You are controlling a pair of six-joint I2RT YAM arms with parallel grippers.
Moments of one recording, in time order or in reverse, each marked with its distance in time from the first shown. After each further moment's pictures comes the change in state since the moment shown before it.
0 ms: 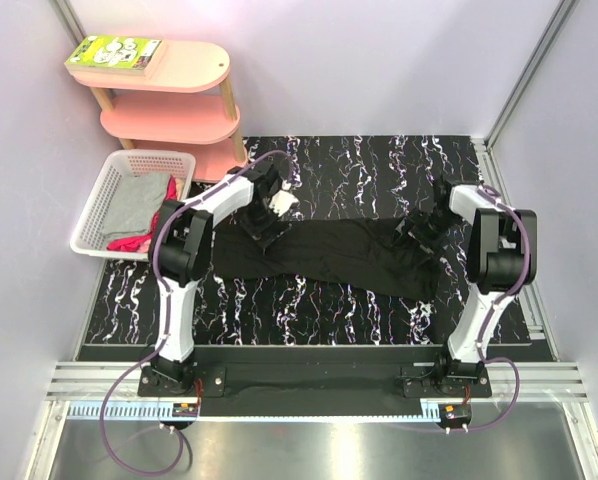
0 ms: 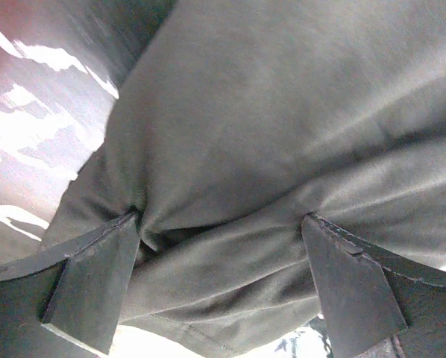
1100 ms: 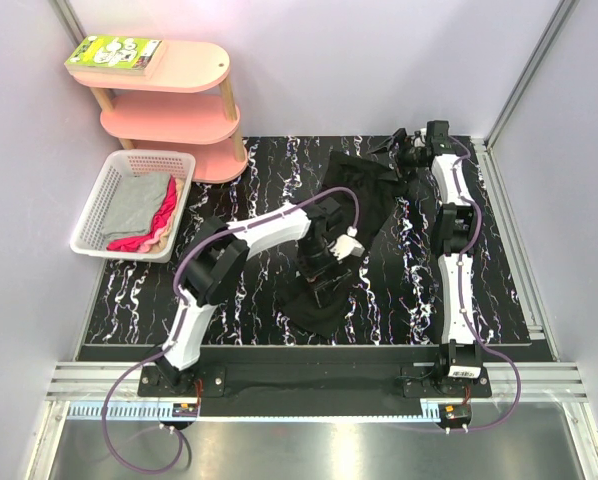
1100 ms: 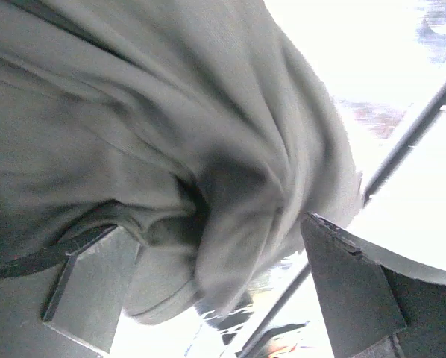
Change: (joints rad) left arm -0.390 -0.008 -0.002 -0.108 0.362 -0.150; right arm 0.000 0.959 1.468 0.148 -0.552 0.261
